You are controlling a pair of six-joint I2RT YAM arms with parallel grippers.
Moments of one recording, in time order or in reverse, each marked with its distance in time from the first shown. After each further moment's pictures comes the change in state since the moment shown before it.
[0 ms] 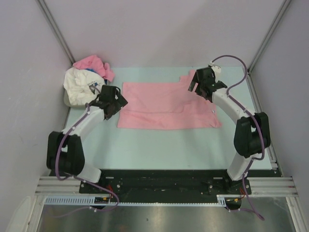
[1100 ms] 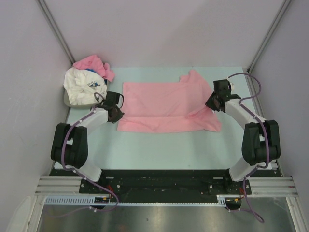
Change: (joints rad) left arm -0.013 0.030 -0.099 0.026 -0.003 0.014; right arm -0.141 -0.208 -0.314 0.046 -0.245 0.098
